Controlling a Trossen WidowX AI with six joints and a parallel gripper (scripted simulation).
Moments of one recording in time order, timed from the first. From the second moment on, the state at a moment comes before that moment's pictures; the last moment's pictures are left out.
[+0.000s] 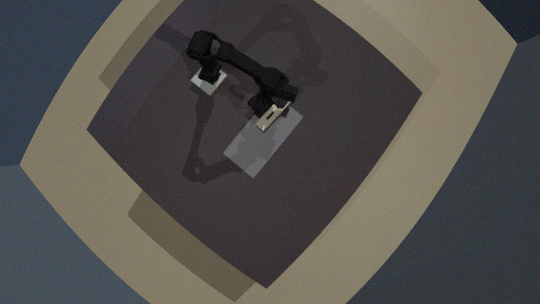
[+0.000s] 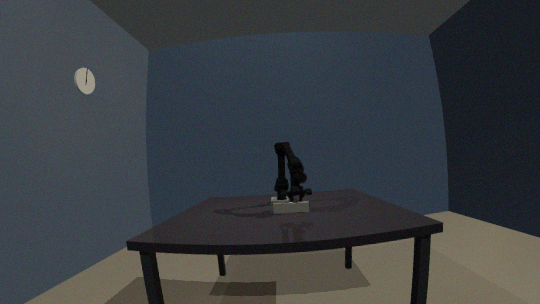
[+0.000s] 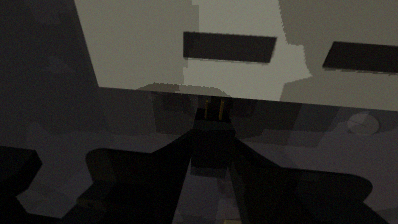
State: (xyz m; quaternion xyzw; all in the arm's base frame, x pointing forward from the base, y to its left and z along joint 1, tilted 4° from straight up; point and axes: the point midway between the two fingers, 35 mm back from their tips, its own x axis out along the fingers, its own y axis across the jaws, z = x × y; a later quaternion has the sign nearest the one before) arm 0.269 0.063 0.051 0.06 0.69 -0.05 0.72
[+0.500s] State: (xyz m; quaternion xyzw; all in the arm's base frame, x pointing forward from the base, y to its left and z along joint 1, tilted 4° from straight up) arm 0.274 0.063 0.051 0.06 0.69 -0.05 0.72
